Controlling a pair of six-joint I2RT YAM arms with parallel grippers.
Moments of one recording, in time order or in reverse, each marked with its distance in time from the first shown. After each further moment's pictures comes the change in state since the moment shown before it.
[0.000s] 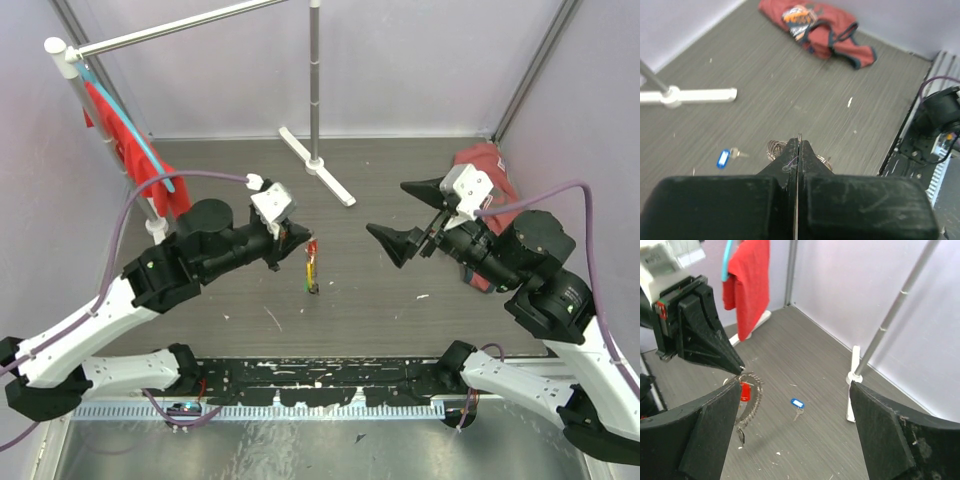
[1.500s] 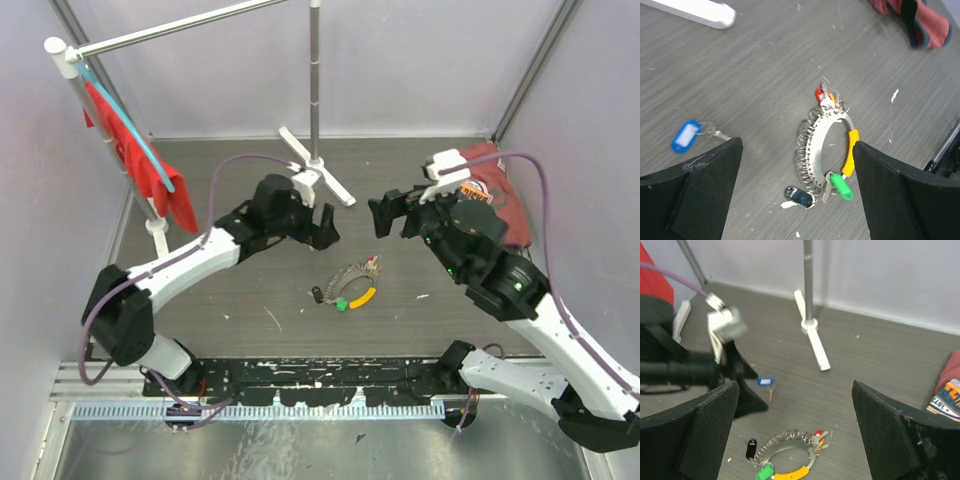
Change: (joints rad) left arm 0.274 0.548 -0.109 0.276 0.210 -0.220; right arm -0.001 0.046 -0.148 0.037 0.510 0.255
